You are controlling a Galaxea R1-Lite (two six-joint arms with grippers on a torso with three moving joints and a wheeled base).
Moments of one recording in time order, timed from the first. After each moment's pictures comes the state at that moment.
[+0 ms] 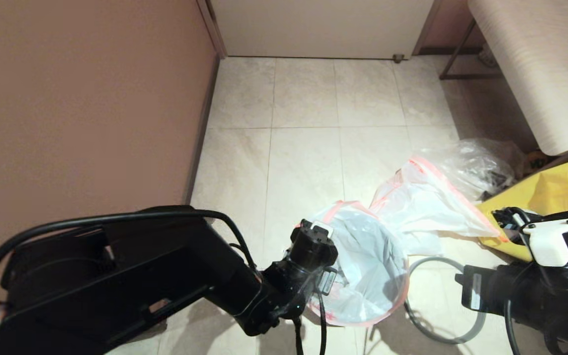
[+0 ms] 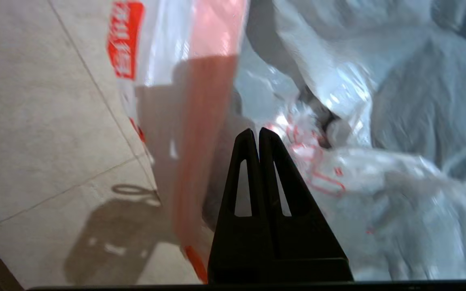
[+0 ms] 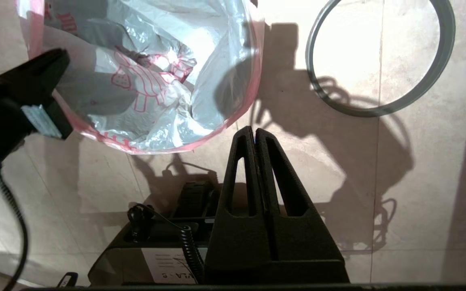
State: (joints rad) left arm -0.83 2.28 -1.09 -0.63 0.47 -0.02; right arm 0.59 1.40 -0.64 -0.07 -0.35 0.59
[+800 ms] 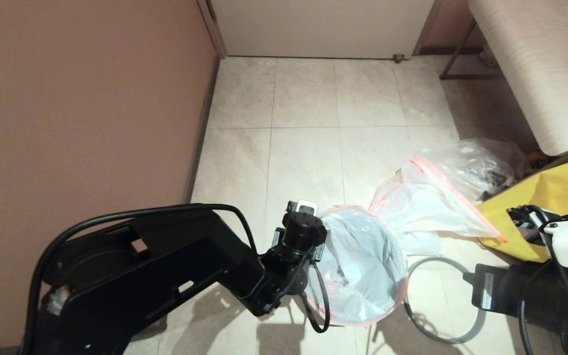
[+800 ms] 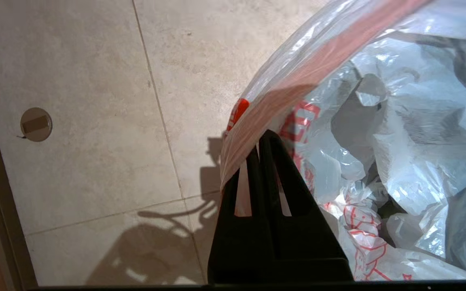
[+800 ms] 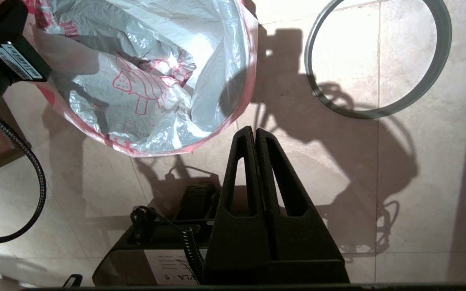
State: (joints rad) left arm -0.75 2.35 -1.18 -0.79 0.62 0.02; right arm 0.57 1.36 -0.62 -0.08 -0.35 0.59
